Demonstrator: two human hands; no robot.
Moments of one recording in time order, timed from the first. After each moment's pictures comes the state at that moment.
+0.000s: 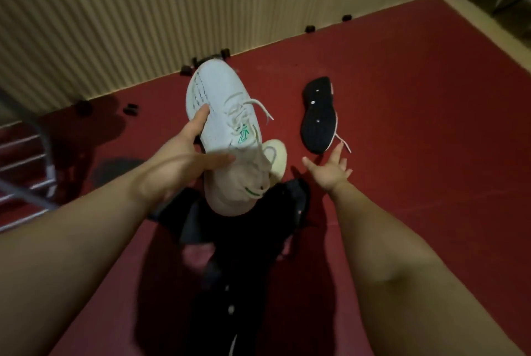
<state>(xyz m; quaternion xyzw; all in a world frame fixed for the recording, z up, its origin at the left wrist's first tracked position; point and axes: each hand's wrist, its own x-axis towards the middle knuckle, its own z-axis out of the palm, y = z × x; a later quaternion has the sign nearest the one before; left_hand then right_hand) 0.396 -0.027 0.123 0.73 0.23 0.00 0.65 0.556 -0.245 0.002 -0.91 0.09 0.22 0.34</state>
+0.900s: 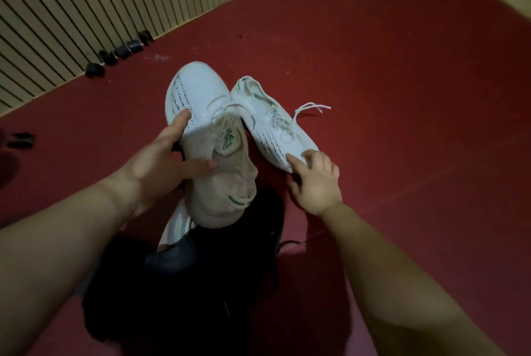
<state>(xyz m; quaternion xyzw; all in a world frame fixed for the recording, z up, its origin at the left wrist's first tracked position) 0.505 -0.045 0.050 0.74 0.20 -0.10 0.63 0.579 -0.300 -0.089 -0.97 -0.17 0.04 0.13</state>
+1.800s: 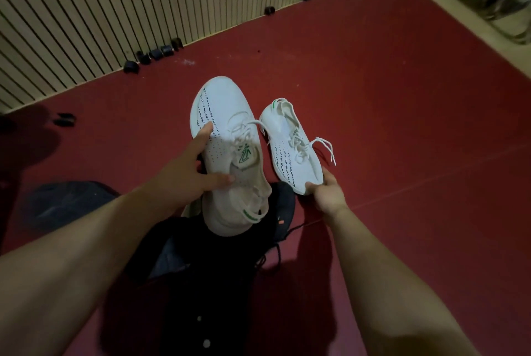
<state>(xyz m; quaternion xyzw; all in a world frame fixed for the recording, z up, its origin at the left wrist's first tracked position) 0.440 -0.058 0.064 0.75 0.16 -0.08 0.63 0.549 -0.310 -0.074 -0.79 0.20 0.21 0.54</state>
